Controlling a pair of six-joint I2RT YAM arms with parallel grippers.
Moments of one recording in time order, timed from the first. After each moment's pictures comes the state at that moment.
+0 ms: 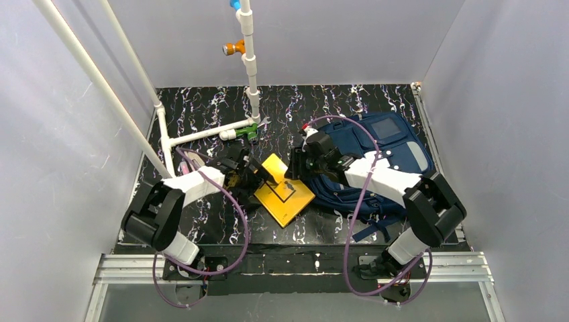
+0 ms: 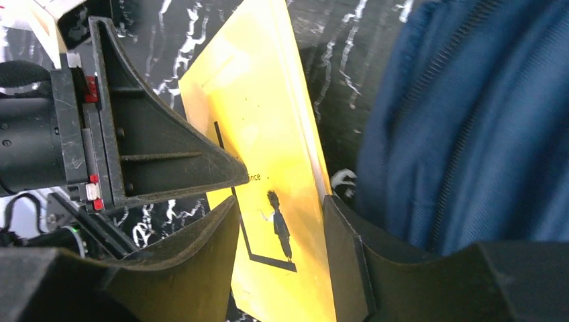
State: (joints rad) left arm -0.46 1.50 0.72 -0.32 0.27 -1.24; right arm 0.77 1.59 0.99 -0.09 -0.19 0.59
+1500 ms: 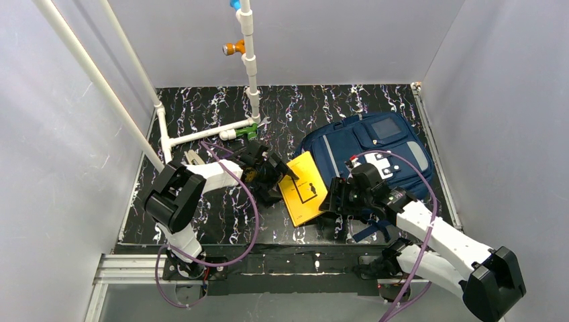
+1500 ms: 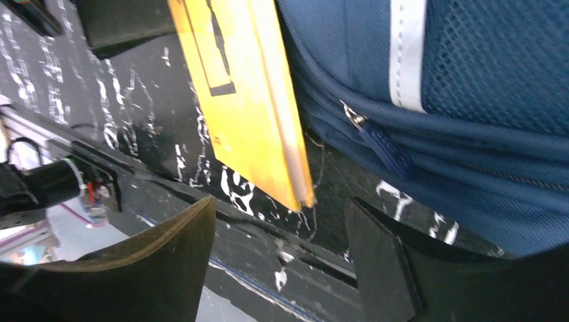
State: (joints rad) left arm -0.59 1.73 0.89 -0.15 0.35 -1.33; right arm 0.66 0.94 0.59 -0.55 -0.20 0.71
